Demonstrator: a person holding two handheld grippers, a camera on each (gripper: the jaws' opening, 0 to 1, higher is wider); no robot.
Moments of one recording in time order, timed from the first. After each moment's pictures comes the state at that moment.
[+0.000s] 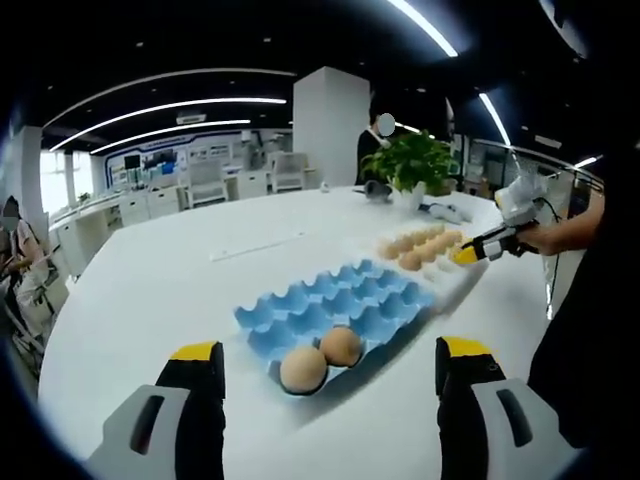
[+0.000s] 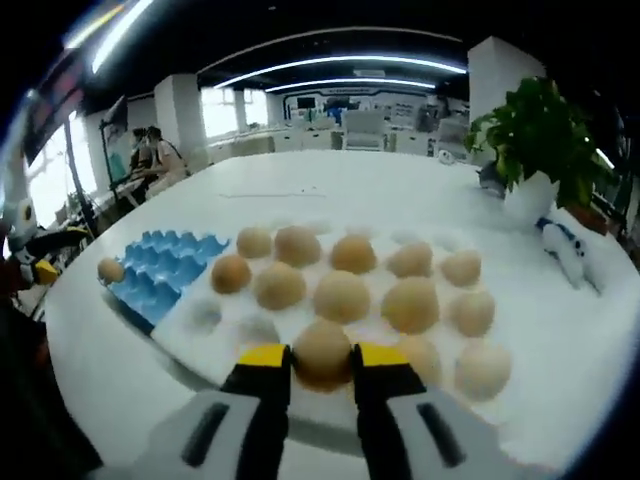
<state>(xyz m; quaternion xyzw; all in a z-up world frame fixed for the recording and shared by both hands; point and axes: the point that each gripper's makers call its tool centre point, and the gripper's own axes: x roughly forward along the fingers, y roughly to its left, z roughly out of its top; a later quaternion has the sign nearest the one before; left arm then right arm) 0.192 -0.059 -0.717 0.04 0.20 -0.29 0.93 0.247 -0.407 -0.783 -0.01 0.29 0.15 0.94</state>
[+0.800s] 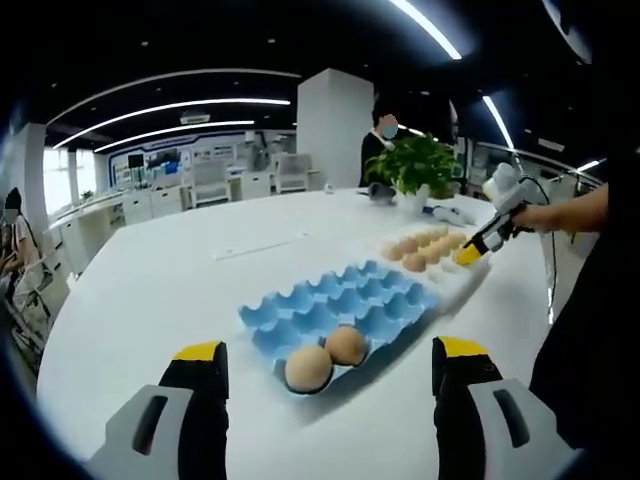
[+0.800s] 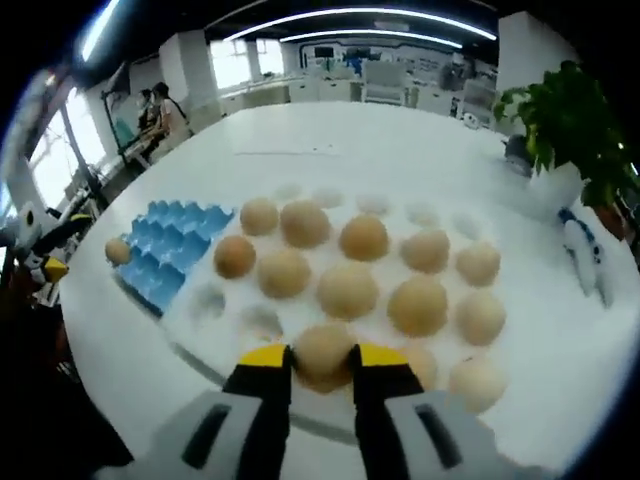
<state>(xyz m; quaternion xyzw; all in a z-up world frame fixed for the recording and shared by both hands) 0.192 -0.055 -0.718 0.03 0.20 -0.28 0.94 0.242 -0.409 -0.779 -0.02 0.39 0.18 0.90</state>
